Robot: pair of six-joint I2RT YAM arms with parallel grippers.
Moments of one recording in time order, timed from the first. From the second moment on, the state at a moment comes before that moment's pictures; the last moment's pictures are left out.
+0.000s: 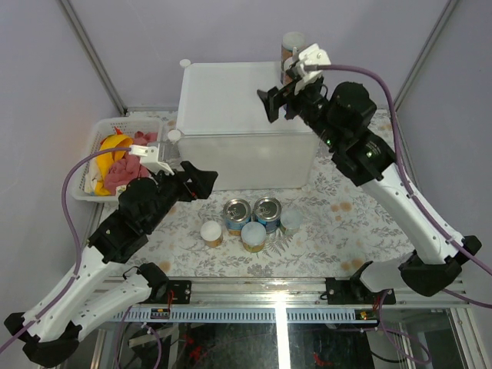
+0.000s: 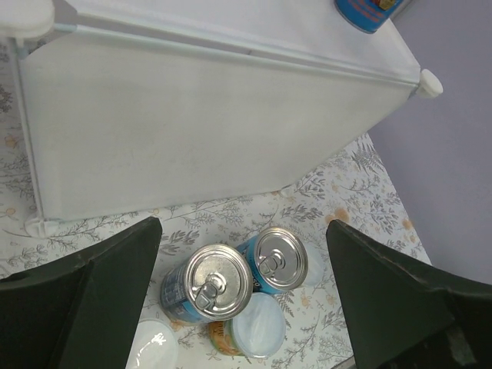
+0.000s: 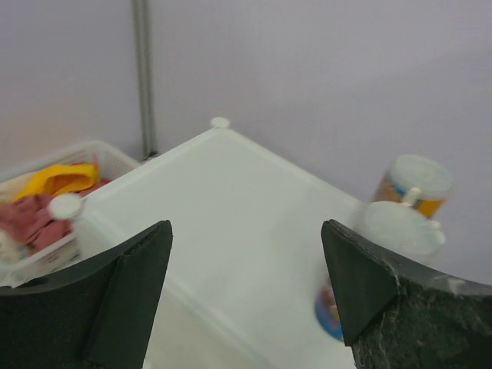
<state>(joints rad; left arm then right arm) -0.69 0.69 0.91 -0.37 -0.24 -0.55 0.68 1.40 1.76 -0.20 0.07 -0.18</state>
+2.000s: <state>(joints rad) -0.69 0.55 0.68 -0.50 -0.26 -0.72 0.87 1.36 1.23 -0.23 -0.04 0.53</state>
